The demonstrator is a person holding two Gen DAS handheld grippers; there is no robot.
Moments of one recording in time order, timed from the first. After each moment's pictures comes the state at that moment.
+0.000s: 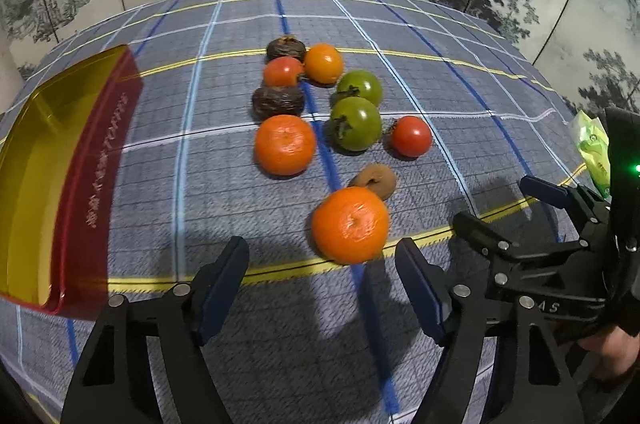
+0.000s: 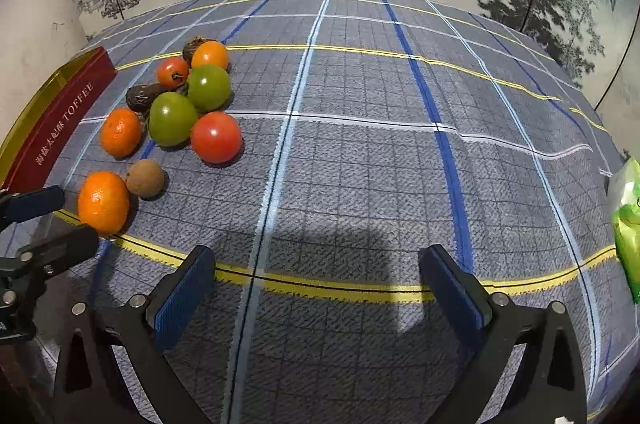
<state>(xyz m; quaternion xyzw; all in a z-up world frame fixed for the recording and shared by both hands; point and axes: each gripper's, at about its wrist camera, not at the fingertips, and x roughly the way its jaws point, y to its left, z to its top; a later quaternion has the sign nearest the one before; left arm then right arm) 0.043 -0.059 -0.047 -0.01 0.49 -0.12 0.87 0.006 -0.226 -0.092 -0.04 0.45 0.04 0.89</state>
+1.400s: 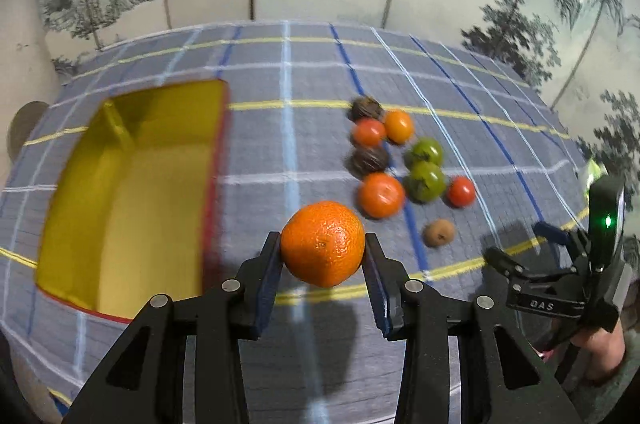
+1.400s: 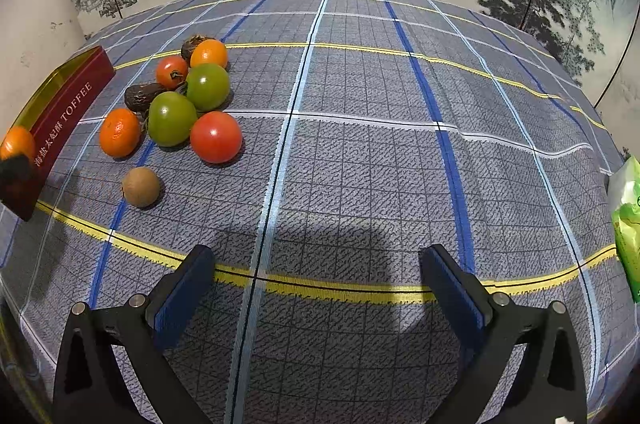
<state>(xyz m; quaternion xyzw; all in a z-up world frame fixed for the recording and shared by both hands) 0.033 0.025 0.008 -0.03 0.44 -0.06 0.89 0.007 -0.228 -0.093 -0.04 0.46 0.04 0.89</state>
